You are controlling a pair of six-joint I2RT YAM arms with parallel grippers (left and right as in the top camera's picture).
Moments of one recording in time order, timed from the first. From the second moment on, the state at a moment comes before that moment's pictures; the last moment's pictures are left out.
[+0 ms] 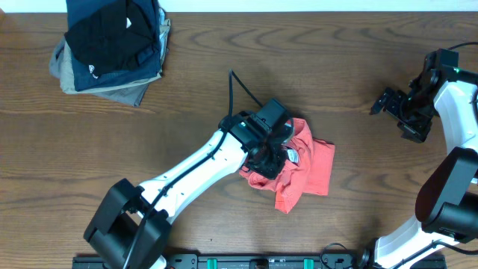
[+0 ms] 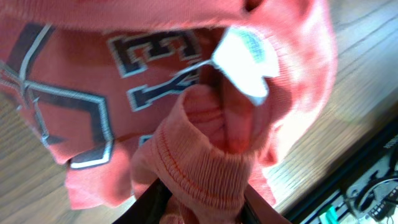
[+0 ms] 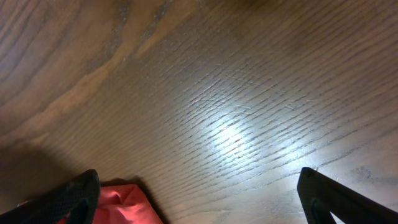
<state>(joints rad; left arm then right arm) -0.78 1.72 1.25 -0.84 0.30 -0.25 -0.29 1.85 1.43 -1.07 -0.15 0.37</state>
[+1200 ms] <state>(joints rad) -1.04 1.87 1.25 -0.45 0.32 -0.45 -0.29 1.85 1.43 -1.07 -0.15 0.37</state>
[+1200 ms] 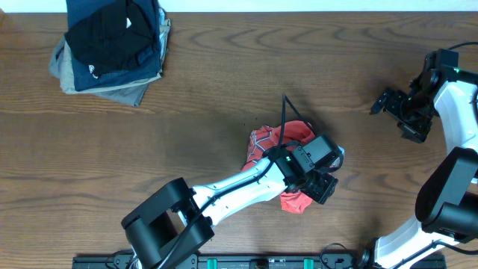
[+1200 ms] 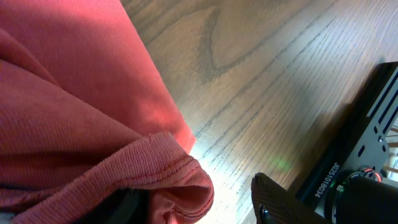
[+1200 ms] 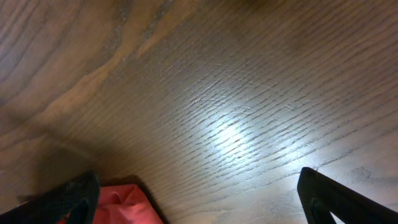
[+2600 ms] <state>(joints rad) -0.60 1.80 1.25 -0.57 0.47 -0.62 -0.29 1.85 1.43 -1.07 -0.15 0.37</state>
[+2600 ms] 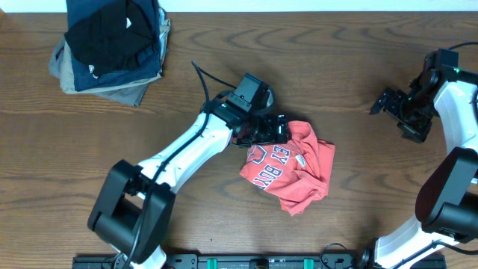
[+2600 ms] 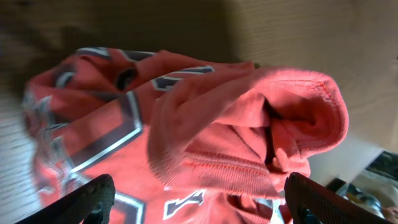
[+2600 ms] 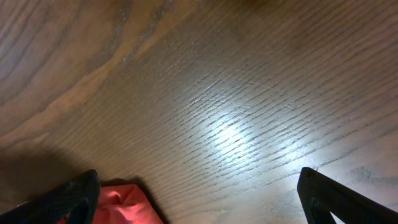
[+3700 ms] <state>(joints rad) -0.71 1.89 1.25 -0.24 0.57 -0.68 -0.29 1.85 1.43 -1.07 -0.15 0.37</state>
